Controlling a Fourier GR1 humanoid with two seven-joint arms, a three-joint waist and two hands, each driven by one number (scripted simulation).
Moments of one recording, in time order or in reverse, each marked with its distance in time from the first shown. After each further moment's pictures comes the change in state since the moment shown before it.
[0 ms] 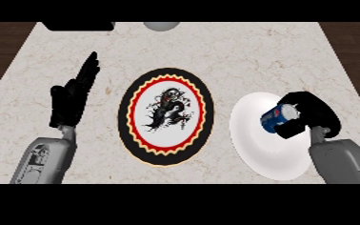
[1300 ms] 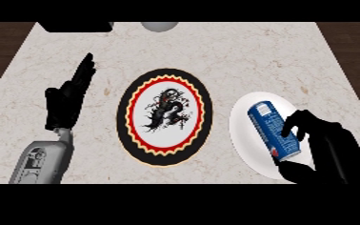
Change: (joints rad) left arm 0.022 -0.018 0.041 -0.024 -0.028 -0.021 0.006; right arm 0.351 -0.048 0.157 -0.608 0.311 -0.376 -0.412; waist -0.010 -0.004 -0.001
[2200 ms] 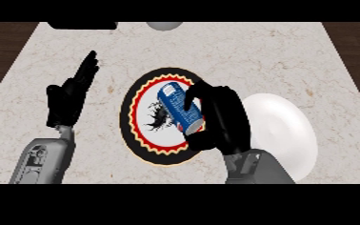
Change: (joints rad) left arm -0.019 -0.012 0.006 -0.009 -0.008 -0.033 0.017; right arm -0.476 0.387 0.241 0.357 0.009 0.040 0.171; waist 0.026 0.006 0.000
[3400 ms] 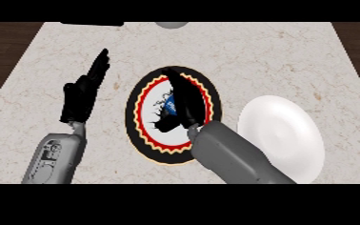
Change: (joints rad) left arm -0.039 -0.046 -0.023 0.041 -0.039 0.007 -0.024; right arm -0.373 0.034 0.271 0.755 -0.600 -0.543 -0.070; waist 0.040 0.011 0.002
